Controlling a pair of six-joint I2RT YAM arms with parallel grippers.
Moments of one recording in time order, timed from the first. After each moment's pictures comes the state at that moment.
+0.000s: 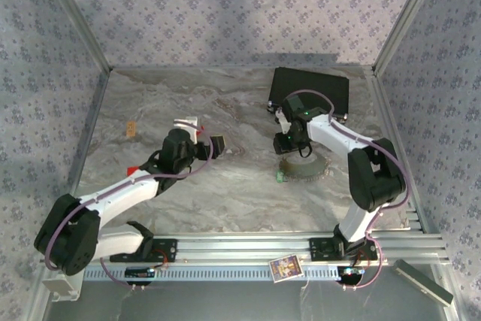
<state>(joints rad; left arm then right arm) -0.60 1.20 0.55 0.19 -0.07 -0.46 0.42 1.71 1.19 -0.75 -0.09 0.09</state>
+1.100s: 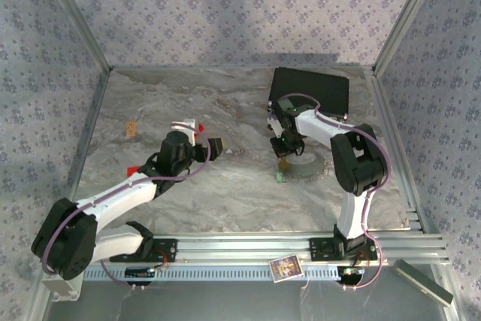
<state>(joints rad) -0.60 1.17 0.53 0.18 -0.07 -0.49 0.43 1.89 1.28 -0.82 -0.09 -0.01</state>
